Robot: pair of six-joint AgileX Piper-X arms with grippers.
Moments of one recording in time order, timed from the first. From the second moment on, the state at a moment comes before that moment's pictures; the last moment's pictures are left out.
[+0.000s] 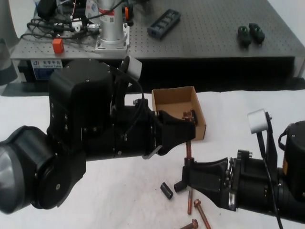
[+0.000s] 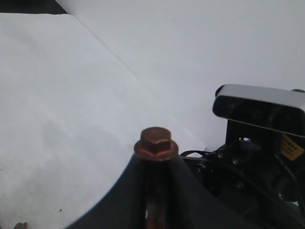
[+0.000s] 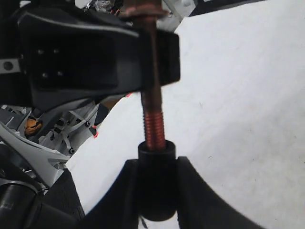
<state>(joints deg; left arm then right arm) -37.7 76.6 -41.2 -16.6 39.1 -32.4 22.3 56.2 -18.5 -16.3 -31.5 25.9</state>
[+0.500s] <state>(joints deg) -37.5 76.5 -41.2 -16.0 39.3 -33.1 21.8 56.2 -18.5 -21.2 -25.5 17.0</state>
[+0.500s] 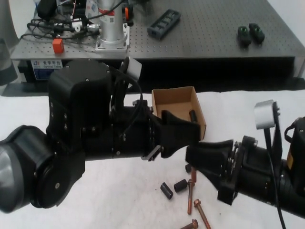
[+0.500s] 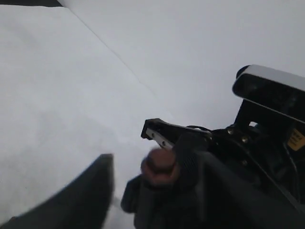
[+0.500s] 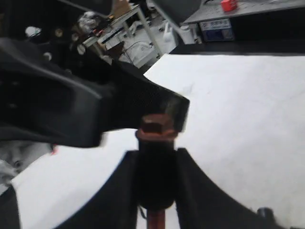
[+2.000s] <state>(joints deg) -49.5 109.2 -72.8 44.1 13.5 19.6 7.3 100.8 -84.5 33.2 -9.7 -0.9</state>
